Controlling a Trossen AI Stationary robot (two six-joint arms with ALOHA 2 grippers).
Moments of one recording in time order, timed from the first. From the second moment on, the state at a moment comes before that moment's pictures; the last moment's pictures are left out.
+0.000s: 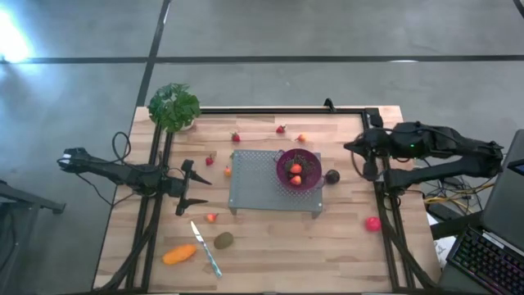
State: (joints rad) left arm -0.25 0.25 0.01 0.06 -0.10 0.37; right arm 0.01 0.66 1.01 -0.85 0.26 0.07
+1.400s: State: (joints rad) left arm -0.25 0.25 0.01 0.06 -0.10 0.37; right arm -0.84 1.58 1.45 -0.92 -0.26 -0.16
